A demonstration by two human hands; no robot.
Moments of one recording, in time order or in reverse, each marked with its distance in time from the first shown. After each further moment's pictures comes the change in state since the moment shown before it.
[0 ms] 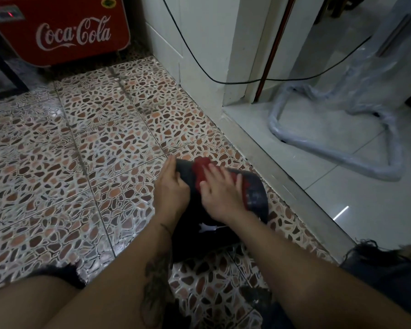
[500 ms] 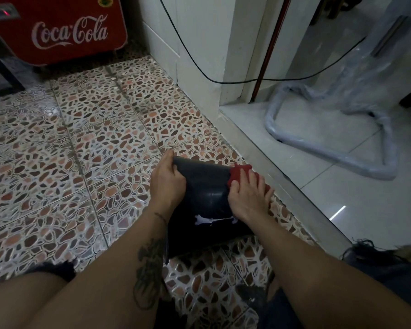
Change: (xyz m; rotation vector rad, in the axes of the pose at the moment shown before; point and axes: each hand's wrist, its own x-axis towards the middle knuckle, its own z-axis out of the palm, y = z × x) left_hand 0.015 0.007 -0.001 -0.013 -0.047 -0.020; right_hand -0.009 0.059 -0.009 -0.015 0.061 0.379
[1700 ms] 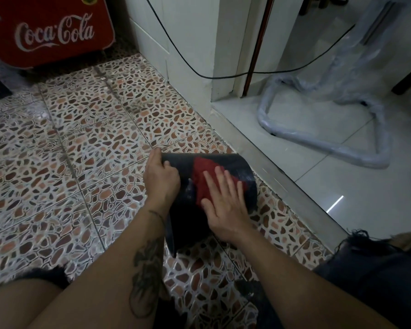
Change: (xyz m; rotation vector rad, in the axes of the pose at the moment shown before) left_hand 0.006 0.009 0.009 -0.073 0.089 -0.112; right_hand -0.046 -0.001 0.023 0.064 0.022 -0.467
